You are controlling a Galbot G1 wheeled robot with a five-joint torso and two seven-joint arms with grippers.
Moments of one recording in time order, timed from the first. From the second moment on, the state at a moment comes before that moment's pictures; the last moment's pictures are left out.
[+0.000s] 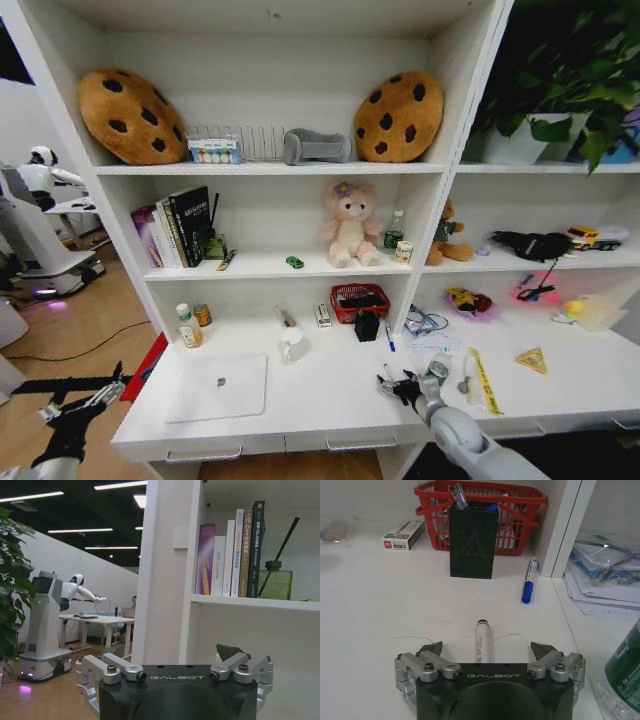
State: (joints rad) left arm 1.88 -1.18 -1.03 -2.01 -0.69 -0.25 -0.07; right arm -1.26 0.81 0.14 1.65 0.73 -0.27 0.20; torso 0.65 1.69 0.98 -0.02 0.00
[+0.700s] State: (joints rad) left arm 1.87 -1.18 -1.02 -2.00 -0.69 -0.25 -0.07; right arm -1.27 0.81 0.15 1.66 0.72 -0.27 0.20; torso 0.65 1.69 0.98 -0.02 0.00
